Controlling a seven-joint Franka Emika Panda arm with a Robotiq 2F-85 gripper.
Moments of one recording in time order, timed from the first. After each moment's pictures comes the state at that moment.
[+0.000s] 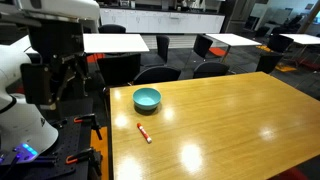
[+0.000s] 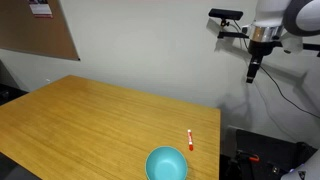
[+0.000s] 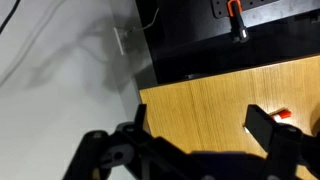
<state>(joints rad) -0.31 -0.76 -0.20 -2.53 -0.37 1.76 -0.10</state>
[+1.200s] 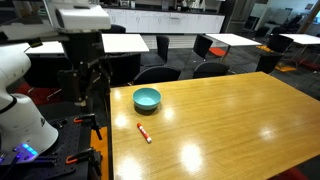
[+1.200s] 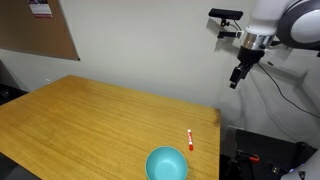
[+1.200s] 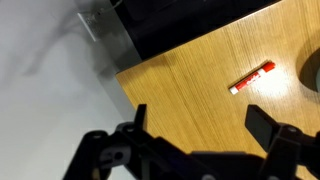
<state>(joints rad) -0.28 -0.74 -0.17 -2.61 -0.28 1.96 0.15</state>
